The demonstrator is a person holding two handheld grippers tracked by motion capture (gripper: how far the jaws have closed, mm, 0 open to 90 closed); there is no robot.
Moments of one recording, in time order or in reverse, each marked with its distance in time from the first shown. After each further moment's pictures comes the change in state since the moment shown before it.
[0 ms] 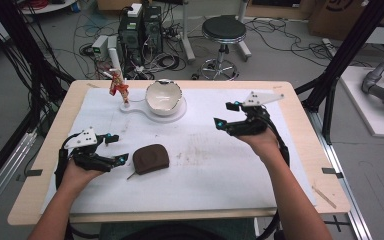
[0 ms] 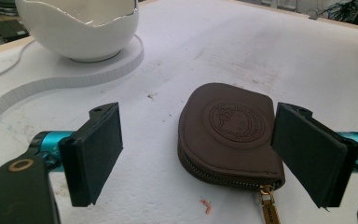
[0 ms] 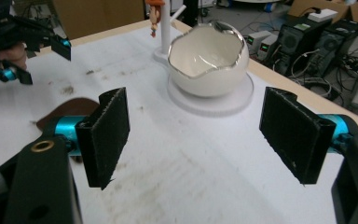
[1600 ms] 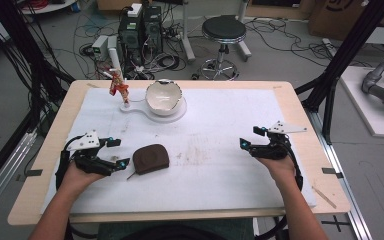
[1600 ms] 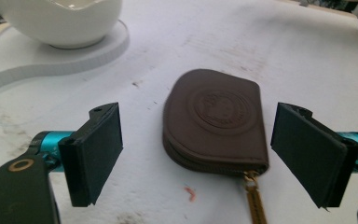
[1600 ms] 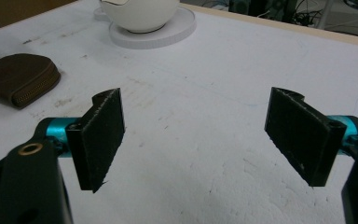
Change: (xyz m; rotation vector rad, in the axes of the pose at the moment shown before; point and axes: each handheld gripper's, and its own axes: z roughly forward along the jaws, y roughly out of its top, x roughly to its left) left arm -0.009 -0.004 0.001 0.059 -0.045 0.002; right arm -0.024 -0.106 -0.030 0.008 -0.159 0.180
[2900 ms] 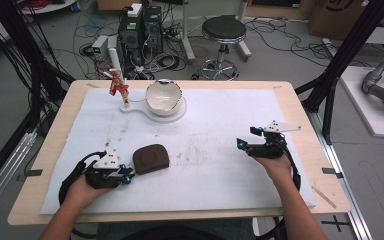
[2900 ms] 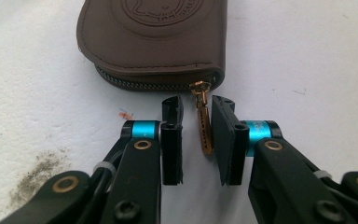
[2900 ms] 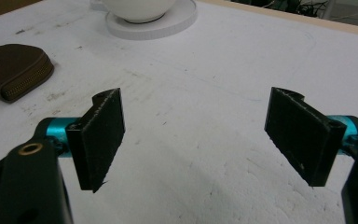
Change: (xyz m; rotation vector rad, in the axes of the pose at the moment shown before) left arm -0.039 -0.013 0.022 0.355 0.006 0.123; right arm -0.001 -0.001 0.012 0.031 0.005 -0.004
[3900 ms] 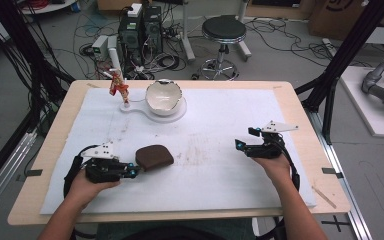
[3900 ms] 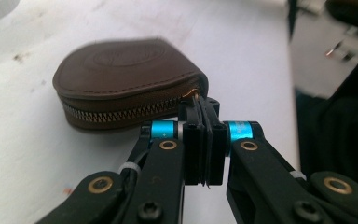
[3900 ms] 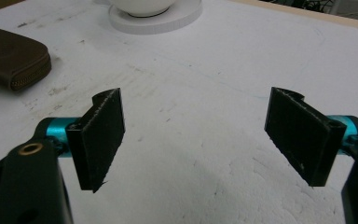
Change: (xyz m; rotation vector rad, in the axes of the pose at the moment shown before) left arm 0.008 0.016 -0.011 -0.271 -0.262 -0.153; right arm 0.001 -0.001 0.005 0.021 0.013 -0.007
